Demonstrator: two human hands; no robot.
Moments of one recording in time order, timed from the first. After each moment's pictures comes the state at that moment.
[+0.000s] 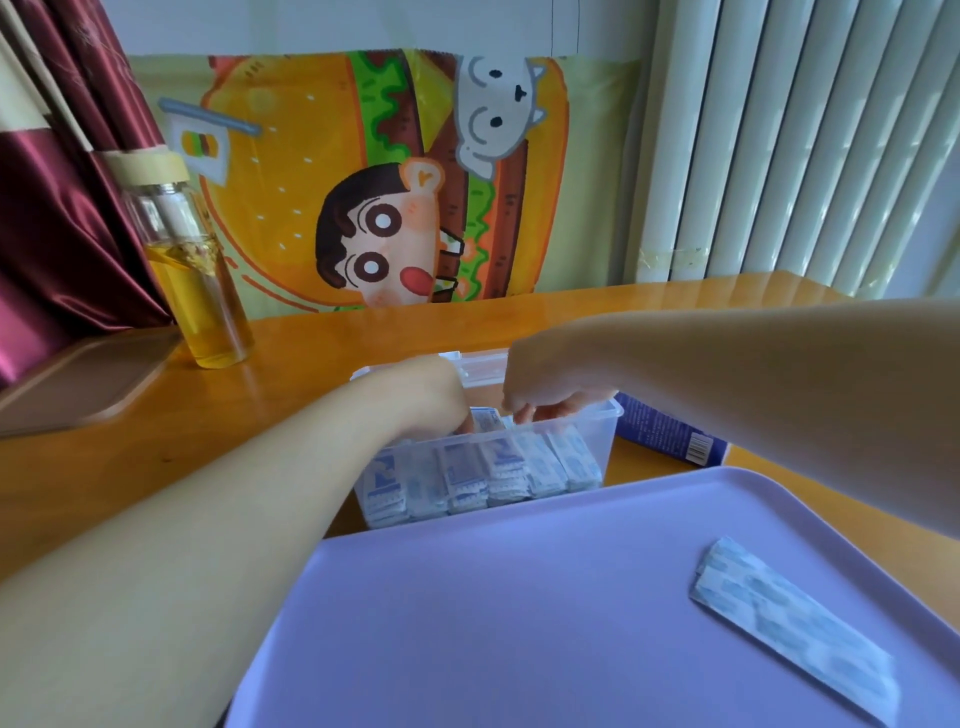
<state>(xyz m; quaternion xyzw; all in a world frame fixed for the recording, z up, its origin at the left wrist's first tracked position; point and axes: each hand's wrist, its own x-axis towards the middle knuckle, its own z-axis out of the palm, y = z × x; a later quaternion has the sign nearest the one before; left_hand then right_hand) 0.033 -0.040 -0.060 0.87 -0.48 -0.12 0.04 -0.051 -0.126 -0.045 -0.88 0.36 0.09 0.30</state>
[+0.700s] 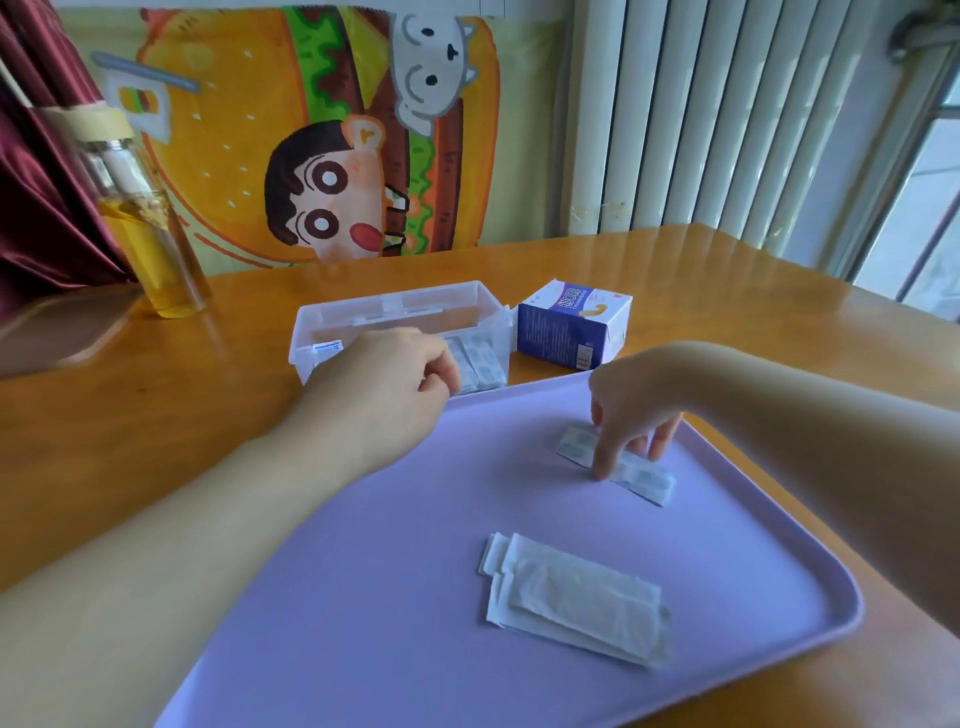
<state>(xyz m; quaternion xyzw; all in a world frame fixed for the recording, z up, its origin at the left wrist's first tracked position) -0.067 0.042 -0.075 0.79 -0.57 0.03 0.23 -0.219 -0.112 -0.077 -0.87 0.40 0.23 0.18</state>
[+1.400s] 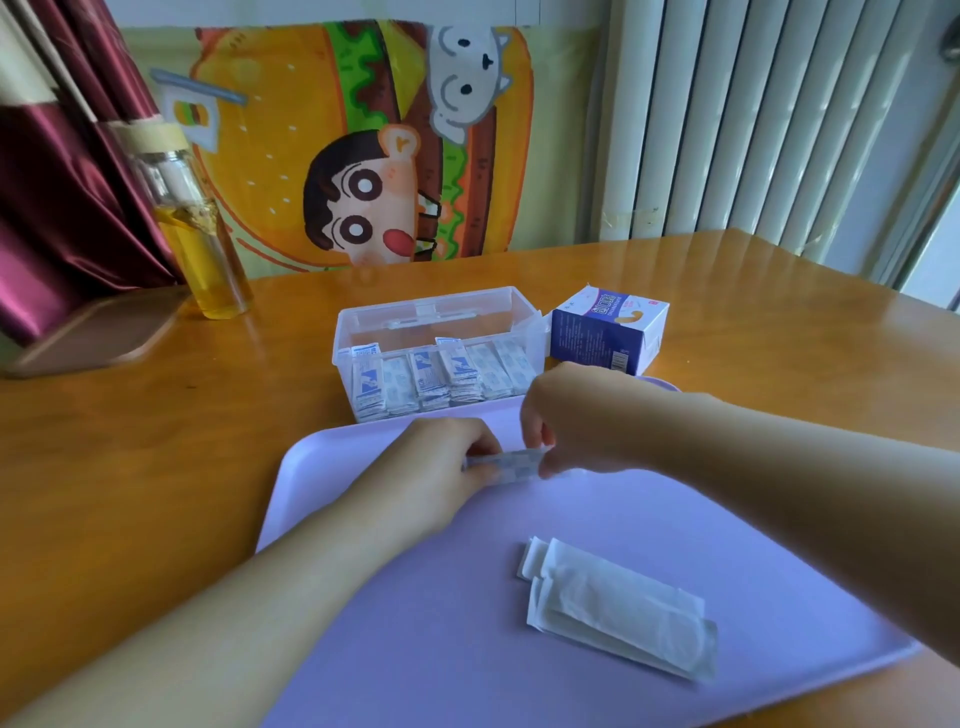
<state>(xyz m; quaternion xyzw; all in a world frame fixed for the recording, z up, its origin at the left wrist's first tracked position) -0.075 0.056 -0.116 0.79 -0.57 -0.12 0.21 -0.187 -0.052 -0.073 -0.97 0.21 0.09 -0.04</state>
